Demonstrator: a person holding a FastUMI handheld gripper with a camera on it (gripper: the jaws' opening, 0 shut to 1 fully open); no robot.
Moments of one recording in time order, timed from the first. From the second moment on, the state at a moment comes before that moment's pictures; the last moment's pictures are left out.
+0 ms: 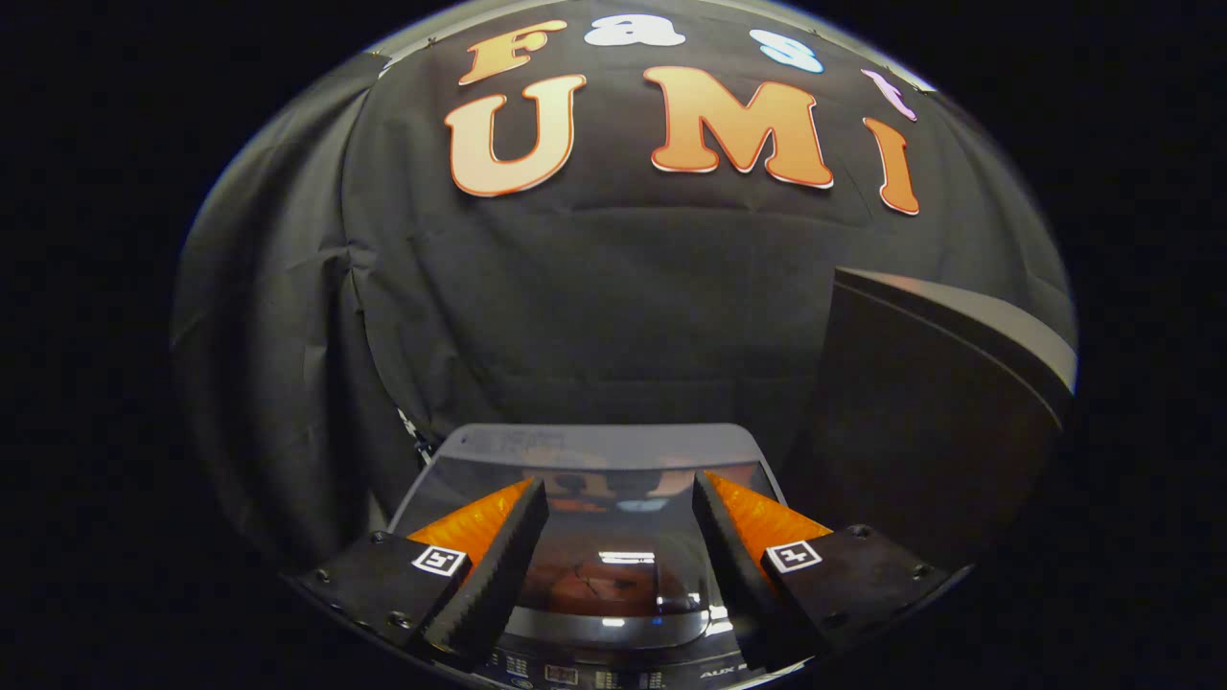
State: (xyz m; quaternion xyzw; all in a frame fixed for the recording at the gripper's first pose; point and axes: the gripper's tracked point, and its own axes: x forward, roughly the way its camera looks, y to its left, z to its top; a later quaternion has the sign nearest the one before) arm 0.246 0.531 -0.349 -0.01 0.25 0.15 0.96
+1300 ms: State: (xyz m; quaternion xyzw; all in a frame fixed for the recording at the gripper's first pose) arm 0.214 0.464 -0.098 0.04 0.10 0.17 0.98
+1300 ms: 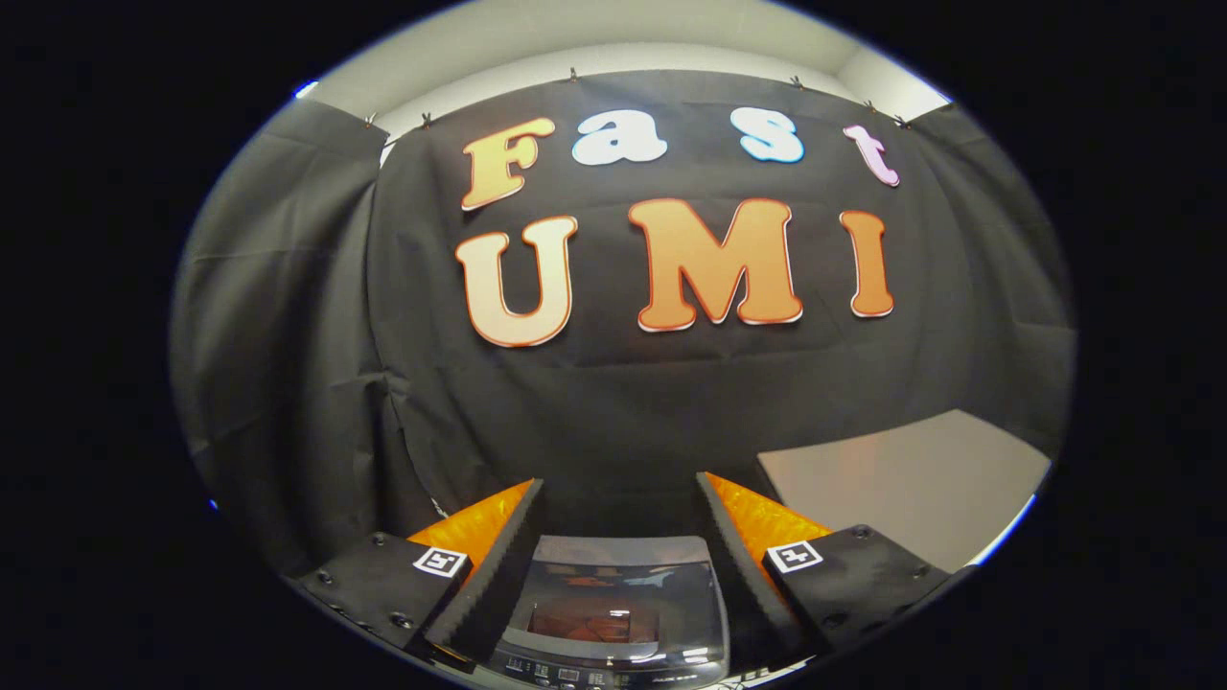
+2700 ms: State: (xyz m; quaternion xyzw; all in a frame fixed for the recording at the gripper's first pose) arm 0.052 0.027 0.052 0.01 0.00 0.08 1.00
